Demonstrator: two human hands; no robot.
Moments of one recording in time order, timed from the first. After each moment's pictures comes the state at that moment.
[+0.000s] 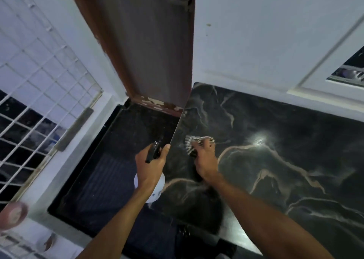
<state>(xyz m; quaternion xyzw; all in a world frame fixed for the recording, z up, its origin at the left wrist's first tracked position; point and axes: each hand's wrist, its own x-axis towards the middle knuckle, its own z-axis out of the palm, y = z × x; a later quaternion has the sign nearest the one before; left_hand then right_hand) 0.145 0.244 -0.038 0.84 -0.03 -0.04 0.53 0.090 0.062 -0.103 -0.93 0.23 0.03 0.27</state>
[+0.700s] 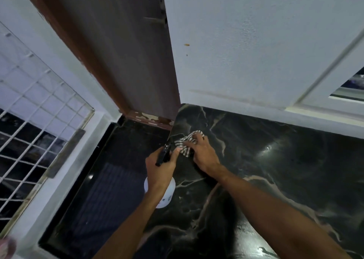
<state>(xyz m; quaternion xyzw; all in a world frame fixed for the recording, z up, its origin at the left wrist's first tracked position) 0.217 0.098 -0.048 0.84 -0.04 -0.06 0.53 0.196 -0.074 -0.121 -0.96 0.10 0.01 0.25</state>
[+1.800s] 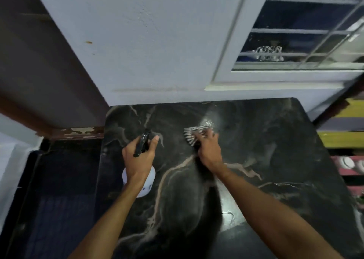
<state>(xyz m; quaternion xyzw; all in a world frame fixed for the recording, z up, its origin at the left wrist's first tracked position) 0.188 -0.002 -0.051 0.81 -0.23 -0.10 0.54 0.031 -0.187 -0.117 -0.89 0.40 -0.02 0.21</state>
